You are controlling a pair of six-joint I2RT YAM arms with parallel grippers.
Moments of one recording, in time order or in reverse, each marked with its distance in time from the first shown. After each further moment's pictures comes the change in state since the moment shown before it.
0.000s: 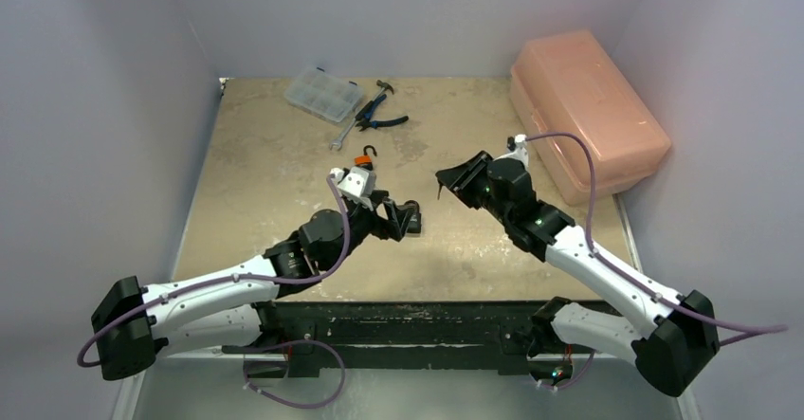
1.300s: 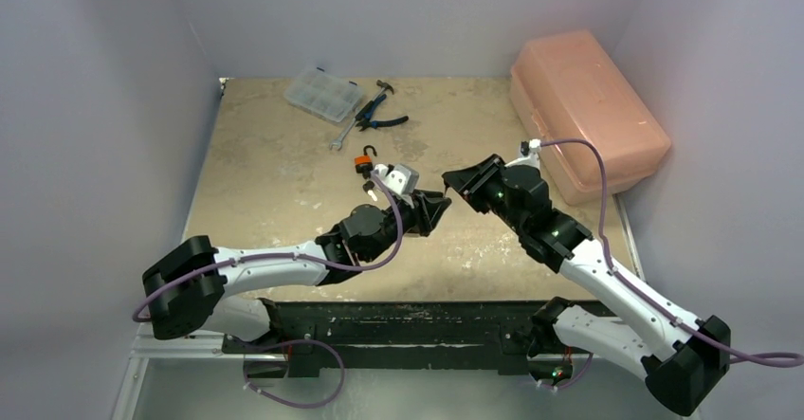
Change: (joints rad) left arm -0.060 0.376 0.099 0.412 0.119 0.004; right arm -0.004 -0.143 -0.013 -0.060 -0.017 0.056
